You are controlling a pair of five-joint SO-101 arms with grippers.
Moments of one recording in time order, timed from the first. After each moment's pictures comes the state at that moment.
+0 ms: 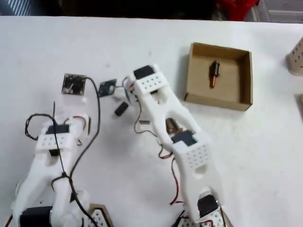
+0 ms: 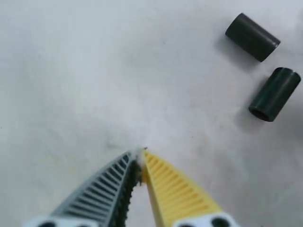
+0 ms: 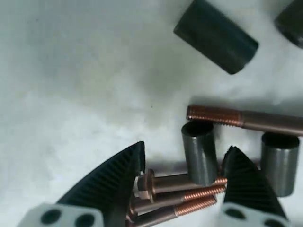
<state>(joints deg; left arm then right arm) -11.3 -26.9 62.0 33.1 -4.4 -30.3 39.2 -27.5 89.6 60.9</state>
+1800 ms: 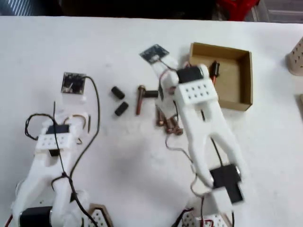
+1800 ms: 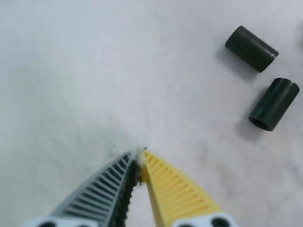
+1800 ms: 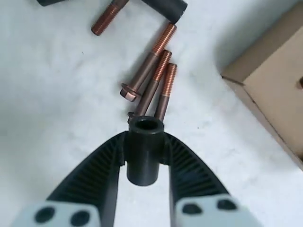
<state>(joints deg) -11.3 -26.8 62.0 31.1 -4.4 -19.4 0.6 0.2 86.2 22.3</state>
